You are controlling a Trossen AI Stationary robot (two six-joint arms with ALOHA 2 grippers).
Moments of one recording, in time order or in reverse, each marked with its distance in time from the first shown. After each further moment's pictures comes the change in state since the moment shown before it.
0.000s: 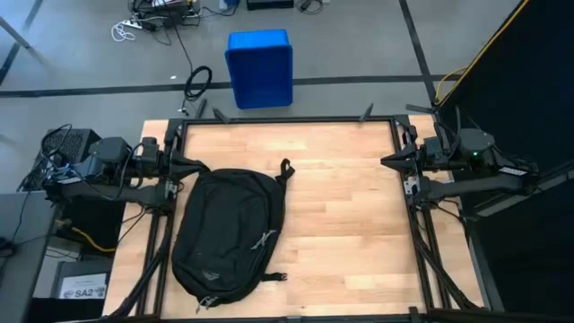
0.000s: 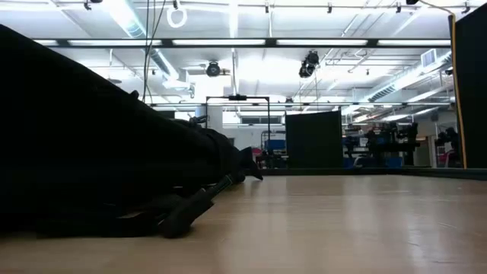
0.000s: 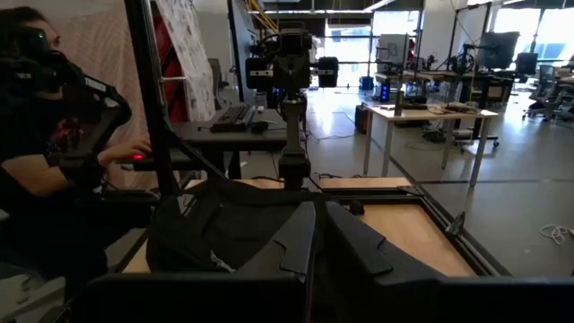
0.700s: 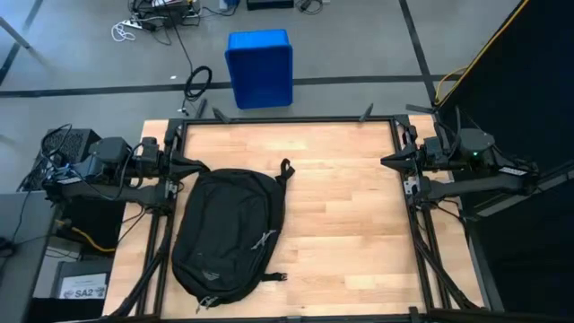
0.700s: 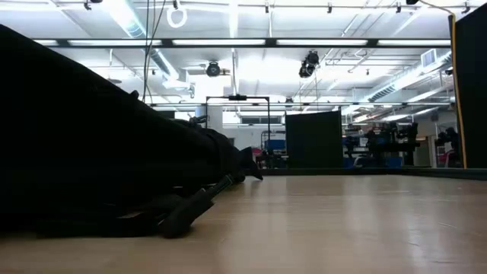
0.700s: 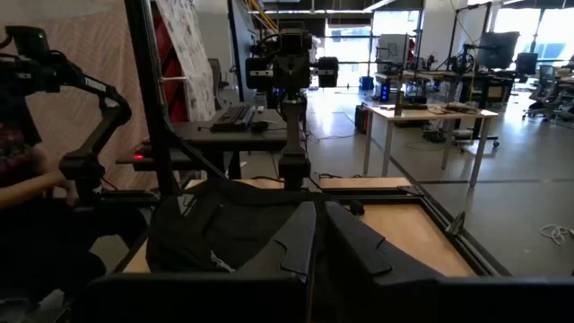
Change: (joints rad) left arm 0.000 0.000 0.000 0.000 0.000 0.000; right arm 0.000 0.000 0.000 0.000 0.000 0.000
